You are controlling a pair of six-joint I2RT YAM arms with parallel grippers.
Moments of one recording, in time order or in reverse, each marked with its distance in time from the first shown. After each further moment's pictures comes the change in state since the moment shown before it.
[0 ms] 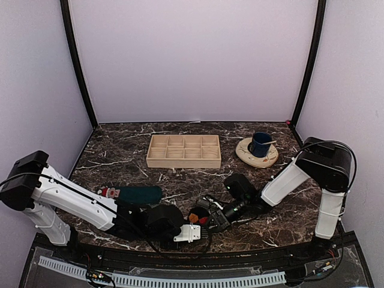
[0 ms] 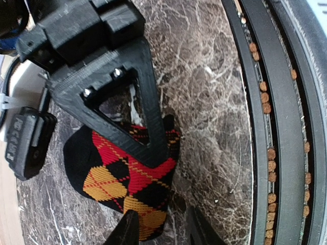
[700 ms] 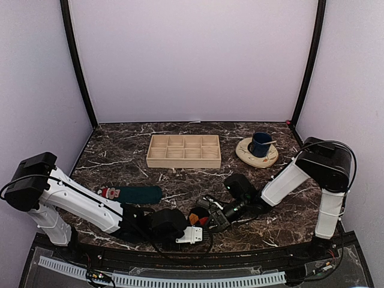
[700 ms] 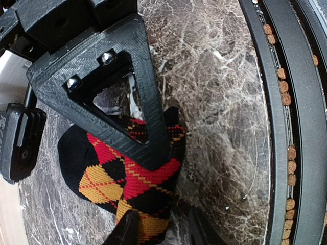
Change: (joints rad) left arm -0.002 0.070 0.002 0.038 -0.059 0.022; right arm -0.001 0.000 0.000 0.000 -0.003 0.000
